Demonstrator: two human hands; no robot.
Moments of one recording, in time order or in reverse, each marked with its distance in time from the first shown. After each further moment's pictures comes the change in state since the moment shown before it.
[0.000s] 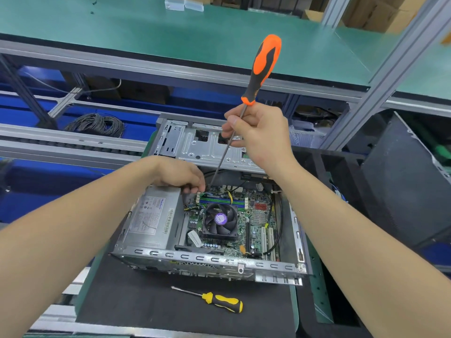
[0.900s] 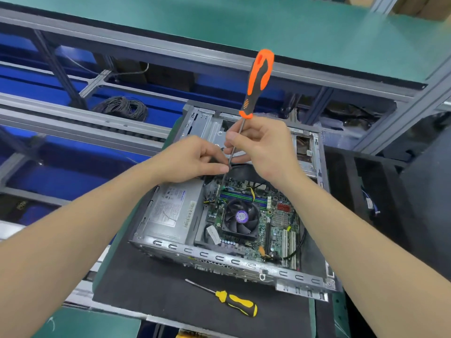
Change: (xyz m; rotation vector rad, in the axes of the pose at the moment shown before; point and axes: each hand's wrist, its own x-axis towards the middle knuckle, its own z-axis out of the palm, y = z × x) left_hand -0.054 -0.008 0.011 0.171 0.596 0.365; right_hand -0.007 0.028 0.044 0.157 -0.222 0.030
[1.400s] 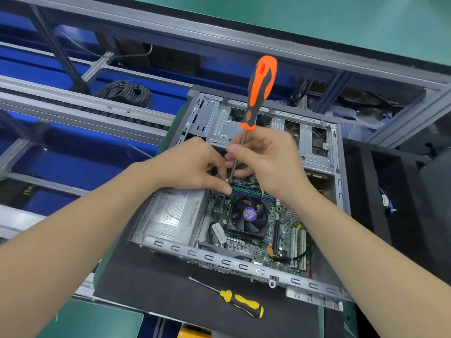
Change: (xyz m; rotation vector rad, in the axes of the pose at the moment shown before) left_hand -0.006 -0.006 0.007 0.288 -0.124 0.131; right_hand -0.014 0.025 0.010 -0.004 -0.077 0.070
